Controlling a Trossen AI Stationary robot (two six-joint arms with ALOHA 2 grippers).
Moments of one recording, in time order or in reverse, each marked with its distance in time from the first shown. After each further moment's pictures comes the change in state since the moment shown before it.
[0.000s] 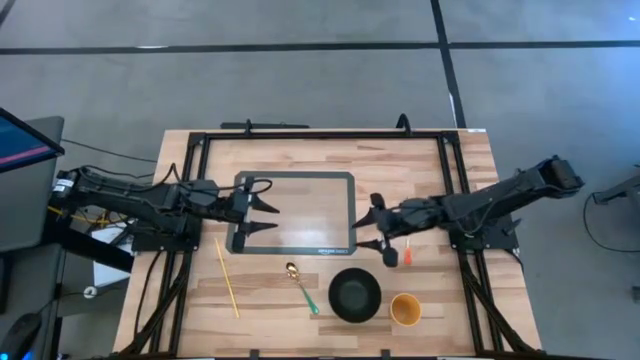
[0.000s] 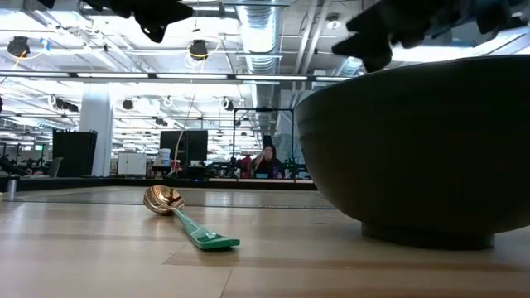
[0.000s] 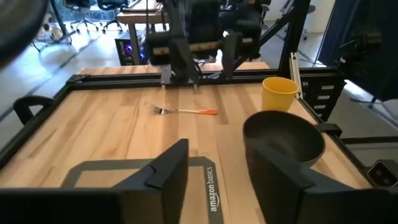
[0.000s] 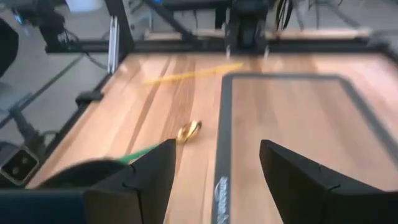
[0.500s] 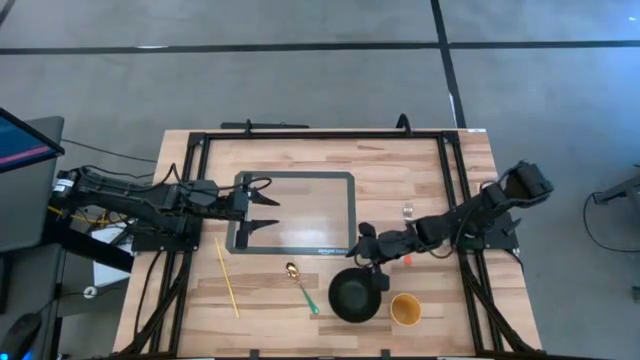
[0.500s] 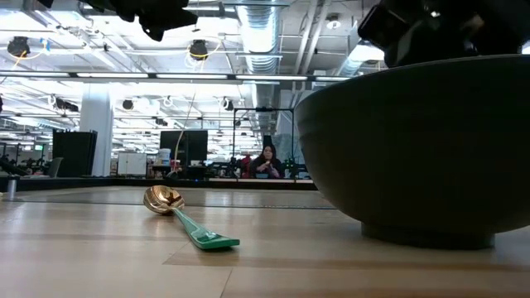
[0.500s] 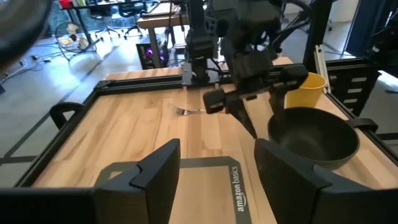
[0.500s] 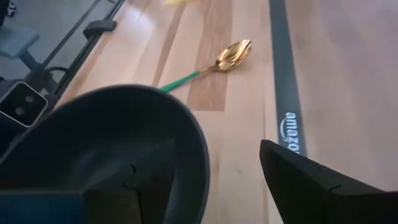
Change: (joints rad) left arm 0.000 0.000 -0.001 0.003 -0.086 0.055; right arm 0.125 0.334 0.001 0.132 -0.001 0.147
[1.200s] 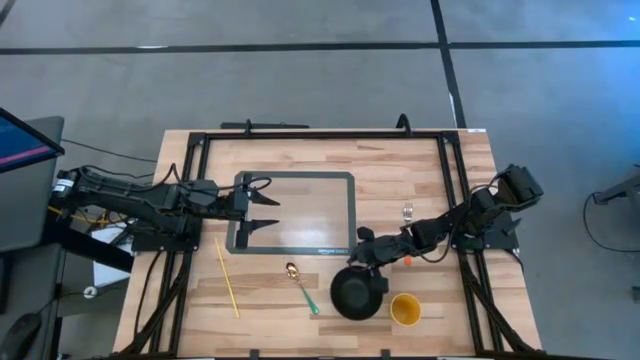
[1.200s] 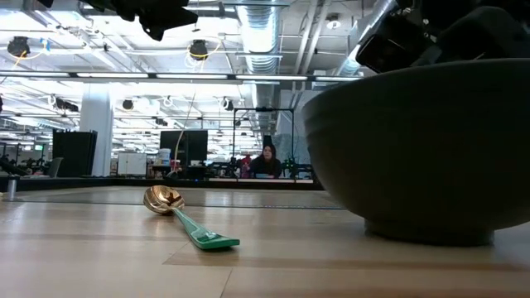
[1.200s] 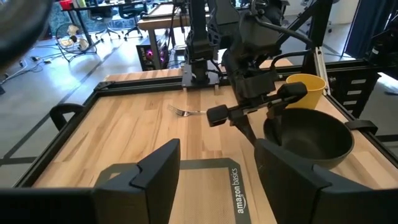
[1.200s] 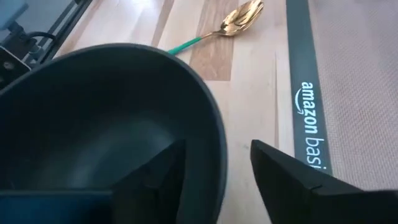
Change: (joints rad) left arm 0.000 0.000 0.000 0.007 0.000 -0.001; right arm 0.004 0.085 0.000 0.007 -0.030 -0.001
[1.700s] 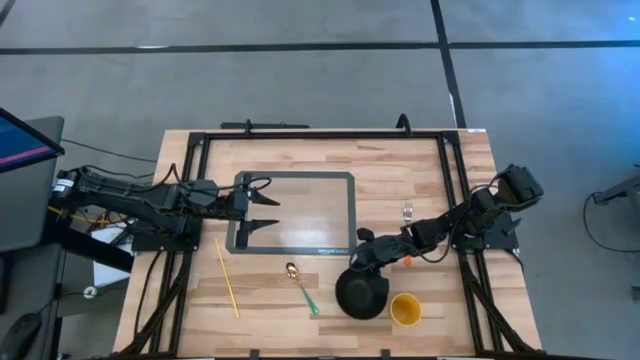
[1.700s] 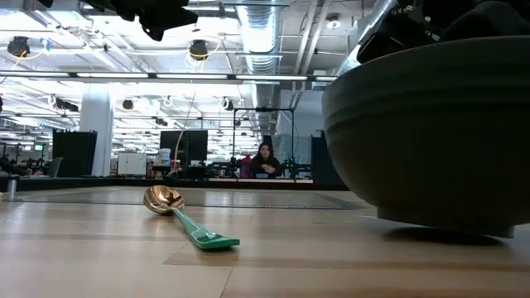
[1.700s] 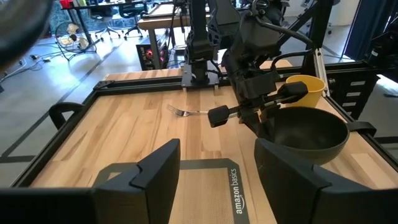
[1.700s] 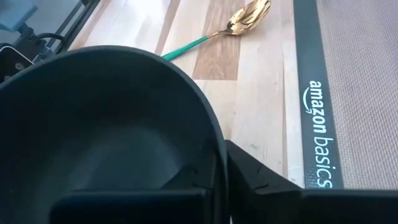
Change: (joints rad) left arm 0.000 0.000 0.000 0.001 0.000 -0.011; right arm 0.000 -0.001 0.000 0.001 -0.022 0.010
